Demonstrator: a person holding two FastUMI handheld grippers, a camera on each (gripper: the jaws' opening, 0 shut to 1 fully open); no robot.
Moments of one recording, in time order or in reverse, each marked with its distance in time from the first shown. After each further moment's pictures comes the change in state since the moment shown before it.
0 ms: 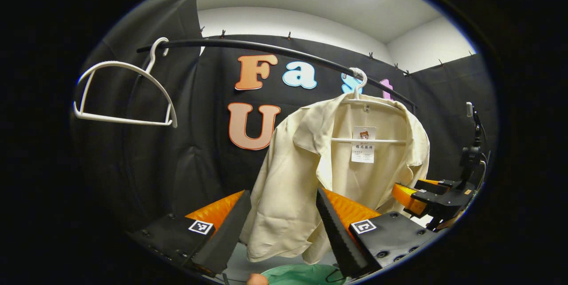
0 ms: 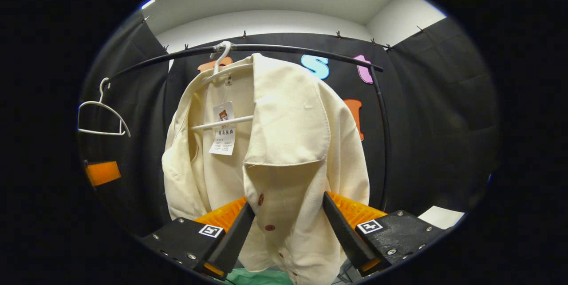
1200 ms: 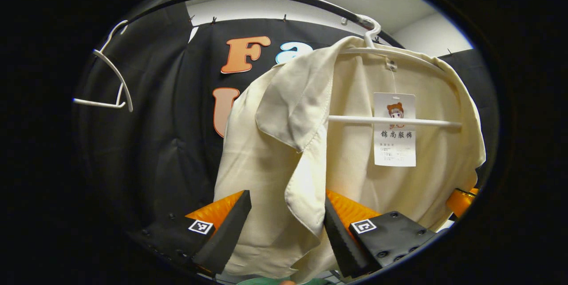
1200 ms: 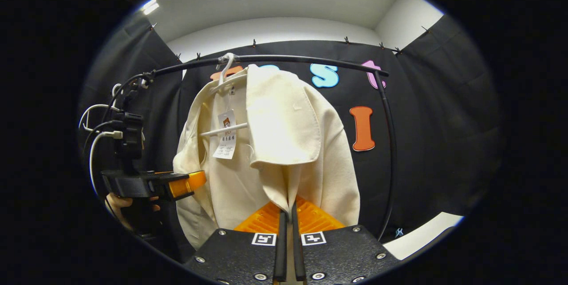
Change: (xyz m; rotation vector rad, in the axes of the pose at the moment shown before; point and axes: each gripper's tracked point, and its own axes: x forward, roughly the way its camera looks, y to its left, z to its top) left arm 0.148 -0.039 -0.044 -0.011 0.053 0.047; right arm -0.010 -0.013 0.014 -0.003 -0.059 0.109
